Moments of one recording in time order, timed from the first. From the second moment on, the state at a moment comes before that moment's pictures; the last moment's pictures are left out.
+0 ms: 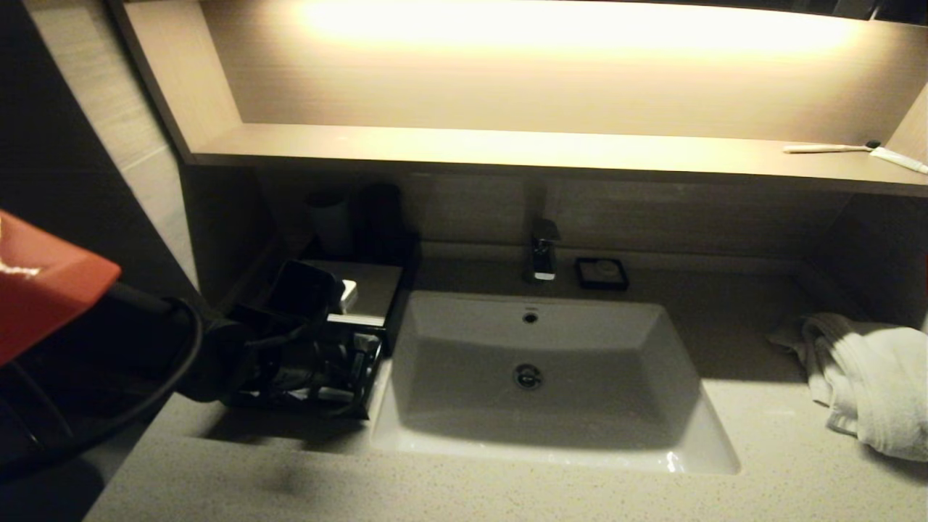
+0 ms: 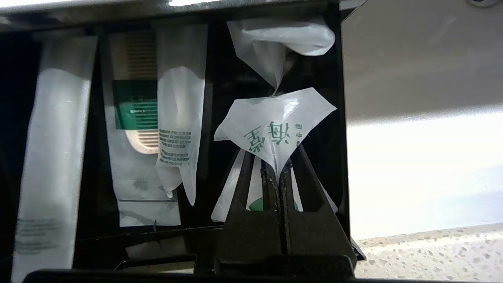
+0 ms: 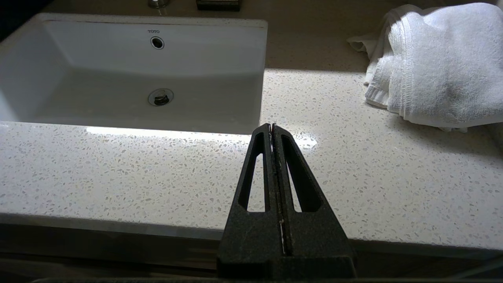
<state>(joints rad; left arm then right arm) -0.38 1.91 -0.96 -0.17 0.09 -0.07 0.00 0.00 0.00 0.00 0.00 0.00</state>
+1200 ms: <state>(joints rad) -0.35 1.88 -0.98 -0.18 0.13 -0.07 0.00 0.00 0.00 0.00 0.00 0.00</state>
